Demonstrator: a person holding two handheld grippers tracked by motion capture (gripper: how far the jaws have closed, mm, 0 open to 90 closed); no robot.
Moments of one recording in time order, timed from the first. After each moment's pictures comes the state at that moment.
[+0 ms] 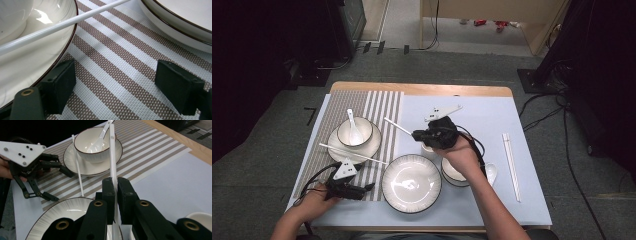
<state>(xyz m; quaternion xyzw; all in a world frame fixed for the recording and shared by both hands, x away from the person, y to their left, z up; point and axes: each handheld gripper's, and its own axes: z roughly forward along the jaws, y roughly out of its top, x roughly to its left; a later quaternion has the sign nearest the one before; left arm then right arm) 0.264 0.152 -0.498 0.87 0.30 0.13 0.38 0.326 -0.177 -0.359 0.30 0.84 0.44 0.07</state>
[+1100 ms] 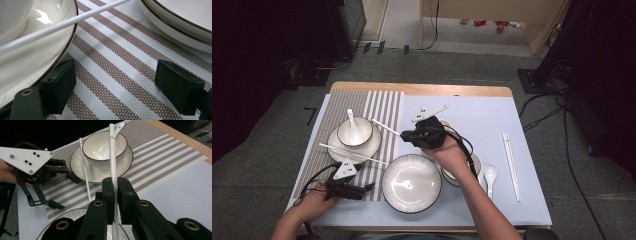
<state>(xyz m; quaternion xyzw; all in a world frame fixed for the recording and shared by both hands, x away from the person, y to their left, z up) 0.264 0.152 -0.498 0.87 0.30 0.13 0.38 0.330 -0.148 -0.360 0.28 0.85 0.45 0.06</state>
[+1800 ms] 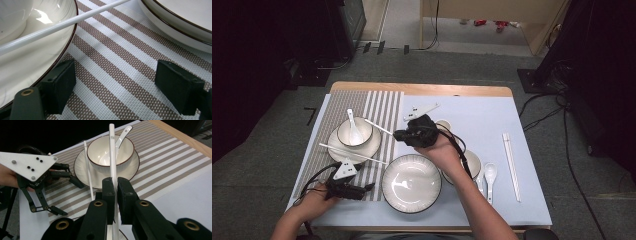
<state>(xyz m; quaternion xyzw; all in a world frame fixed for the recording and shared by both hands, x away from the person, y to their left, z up) 0.264 0.152 -0.498 0.87 0.30 0.13 0.38 0.336 -0.129 -0.361 0.27 0.85 0.45 0.06</state>
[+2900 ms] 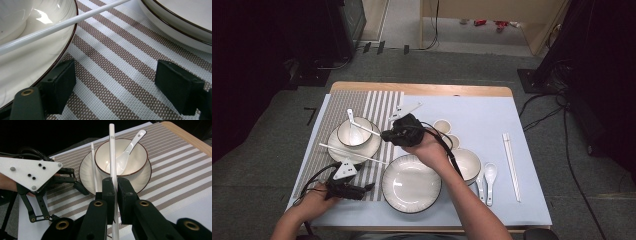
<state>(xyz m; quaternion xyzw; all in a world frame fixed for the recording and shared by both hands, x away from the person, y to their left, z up) 0.264 0.152 -0.498 0.87 0.30 0.13 0.38 0.343 -0.095 -0.364 0.24 0.86 0.44 0.05</state>
